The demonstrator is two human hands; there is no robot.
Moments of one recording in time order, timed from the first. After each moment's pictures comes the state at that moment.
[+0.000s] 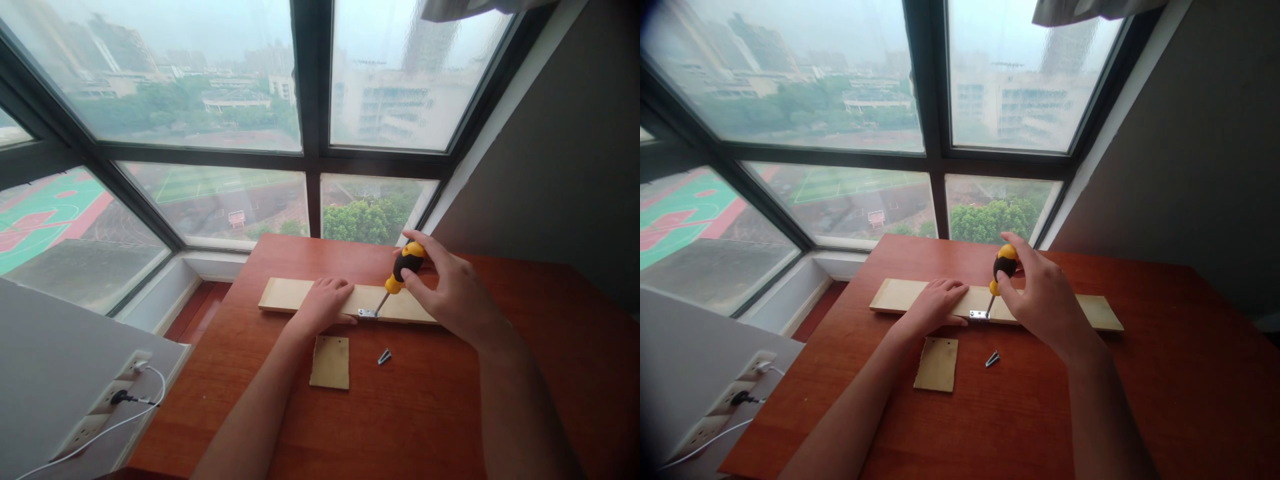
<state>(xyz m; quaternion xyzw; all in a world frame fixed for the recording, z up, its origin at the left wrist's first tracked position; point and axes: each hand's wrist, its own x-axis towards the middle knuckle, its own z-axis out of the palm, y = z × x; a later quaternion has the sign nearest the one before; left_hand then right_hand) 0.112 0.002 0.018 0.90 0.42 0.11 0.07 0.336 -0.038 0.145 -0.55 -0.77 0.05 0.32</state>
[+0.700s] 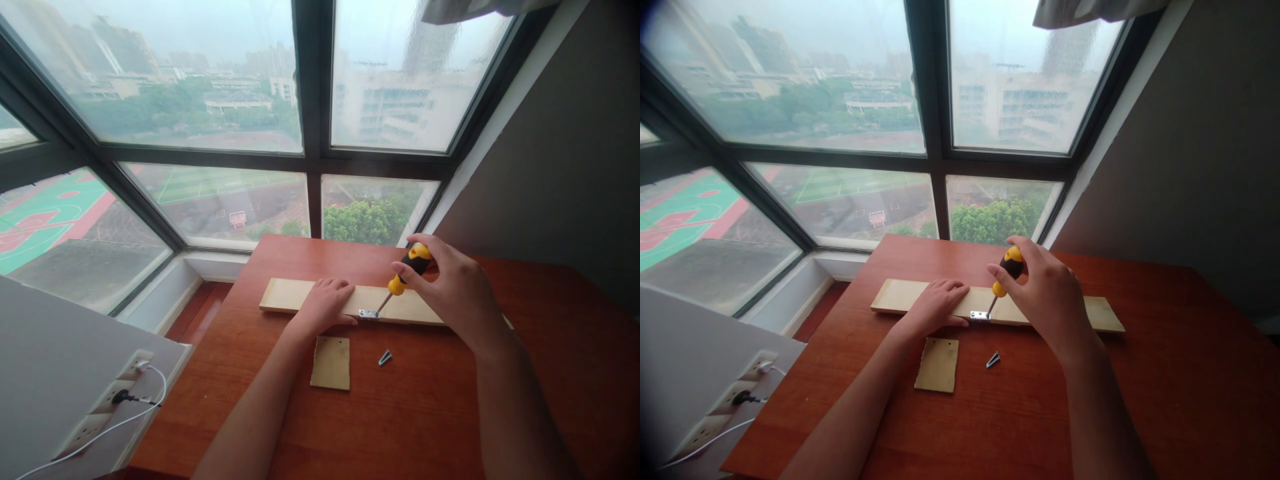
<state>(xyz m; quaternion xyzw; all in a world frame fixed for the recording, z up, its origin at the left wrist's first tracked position) 0.111 0.002 0.016 0.90 0.42 0.12 0.07 0.337 -0.033 0.142 -0.59 -0.74 0.00 0.32</state>
